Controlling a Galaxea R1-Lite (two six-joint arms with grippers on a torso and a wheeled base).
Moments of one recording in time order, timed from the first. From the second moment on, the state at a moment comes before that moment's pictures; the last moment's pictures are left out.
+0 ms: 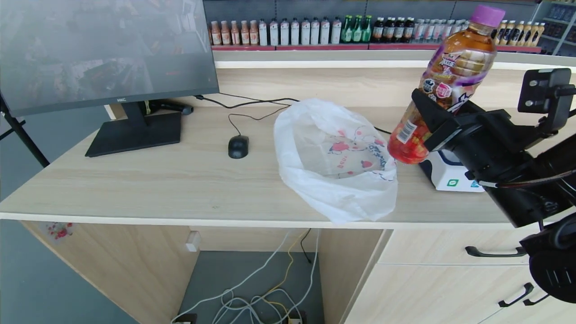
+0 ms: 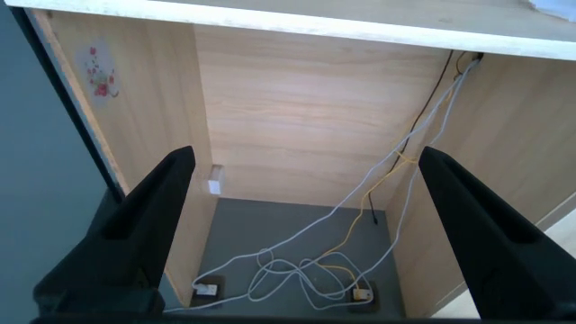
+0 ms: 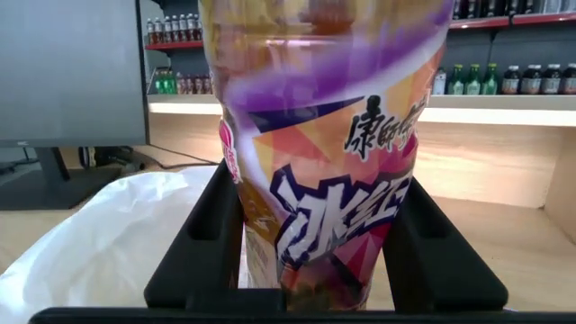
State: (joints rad) left arm 0.00 0.00 0.00 0.00 0.00 0.00; right arm 0.39 1.69 -0.65 -1.57 -0.02 -0.04
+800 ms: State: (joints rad) left arm 0.00 0.00 0.00 0.00 0.00 0.00; right arm 0.41 1.77 -0.74 -1.57 -0.02 -0.02
